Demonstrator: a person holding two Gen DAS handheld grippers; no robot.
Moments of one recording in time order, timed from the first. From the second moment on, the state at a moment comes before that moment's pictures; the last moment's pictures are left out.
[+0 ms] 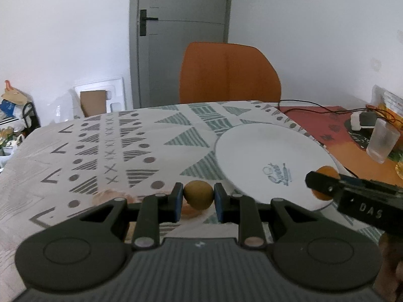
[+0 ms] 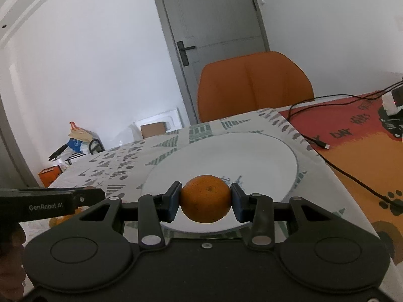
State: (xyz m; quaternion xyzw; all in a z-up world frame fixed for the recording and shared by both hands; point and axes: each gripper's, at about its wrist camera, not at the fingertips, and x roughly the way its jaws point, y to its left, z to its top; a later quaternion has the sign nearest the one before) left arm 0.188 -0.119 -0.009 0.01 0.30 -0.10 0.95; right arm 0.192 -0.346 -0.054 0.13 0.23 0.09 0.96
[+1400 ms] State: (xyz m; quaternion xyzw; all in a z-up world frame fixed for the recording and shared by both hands) left arm 0.197 -0.132 0.011 0.01 0.28 -0.09 0.96; right arm 0.172 -0.359 -0.050 0.15 0.20 0.06 0.97
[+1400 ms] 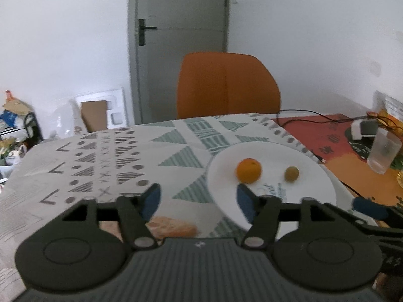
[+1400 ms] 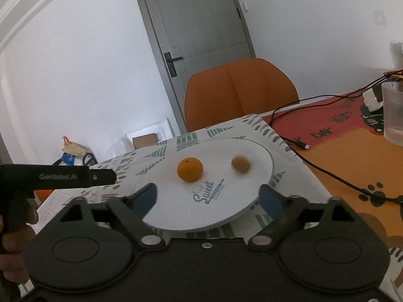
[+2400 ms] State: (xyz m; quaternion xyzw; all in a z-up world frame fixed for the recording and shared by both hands) left arm 0.147 -0.023 -0.005 -0.04 0.29 0.03 0.95; right arm 0.160 -0.285 -0.045 0.10 0.20 0.11 0.97
